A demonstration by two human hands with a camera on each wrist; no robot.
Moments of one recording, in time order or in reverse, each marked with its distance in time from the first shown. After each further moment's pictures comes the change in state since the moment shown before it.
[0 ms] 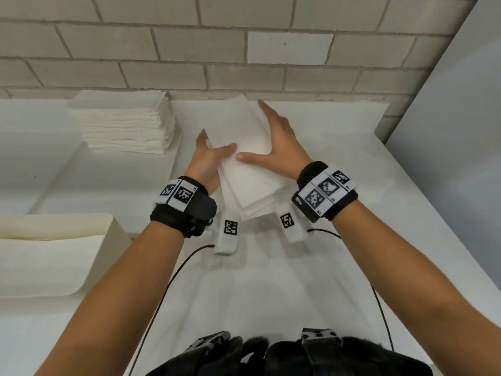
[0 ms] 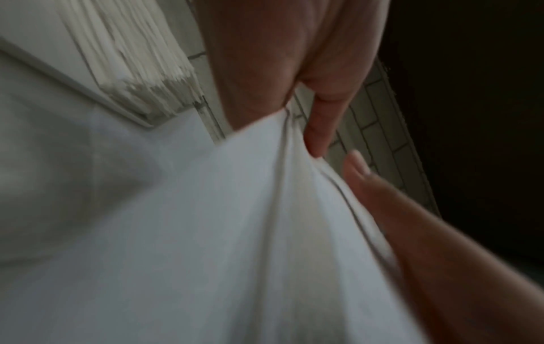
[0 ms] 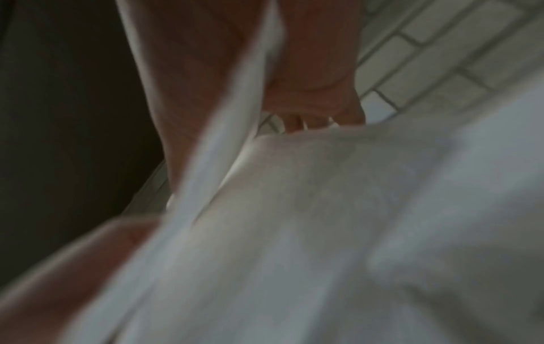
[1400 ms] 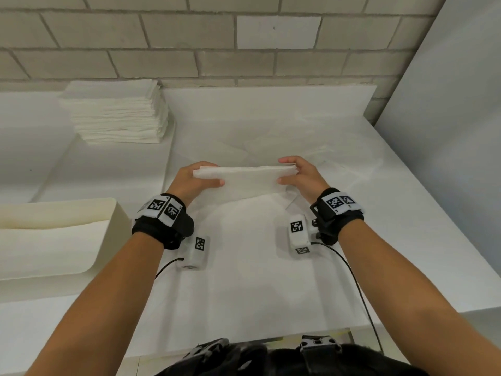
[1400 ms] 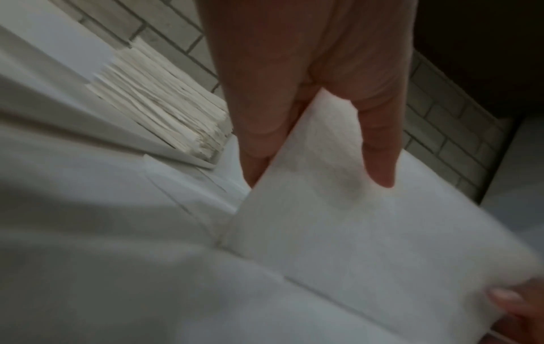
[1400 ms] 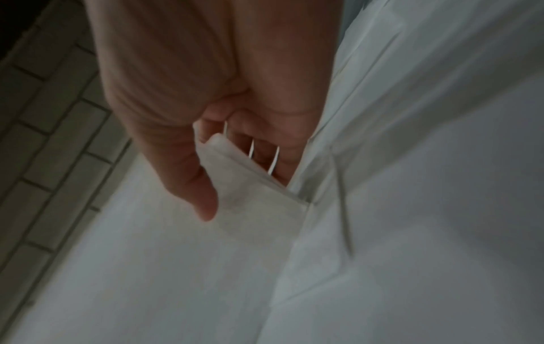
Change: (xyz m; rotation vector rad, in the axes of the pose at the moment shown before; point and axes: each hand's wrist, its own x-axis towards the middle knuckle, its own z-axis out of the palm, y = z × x) left_hand -0.035 -0.032 -0.058 0.590 -0.014 -0.066; right_hand -0.060 0.092 0.027 0.645 0.049 0.414
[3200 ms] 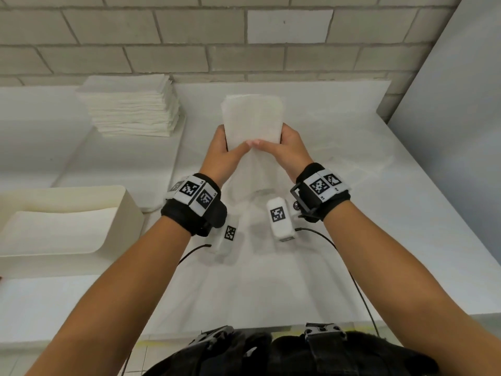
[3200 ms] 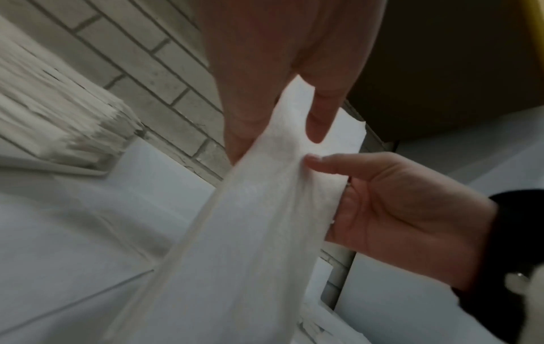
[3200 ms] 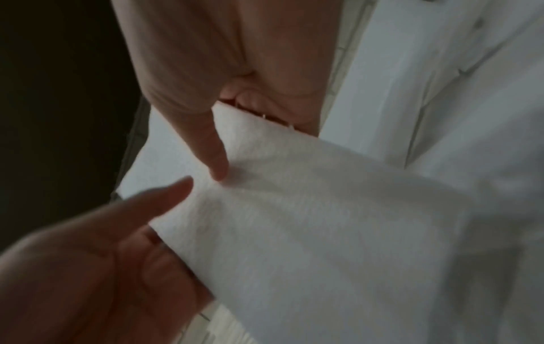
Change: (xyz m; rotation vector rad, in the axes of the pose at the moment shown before) left_hand -0.019 0.052 0.054 -0.139 0.089 0.206; right_hand -0.013 -0.064 0.050 0.137 -0.035 -0.224
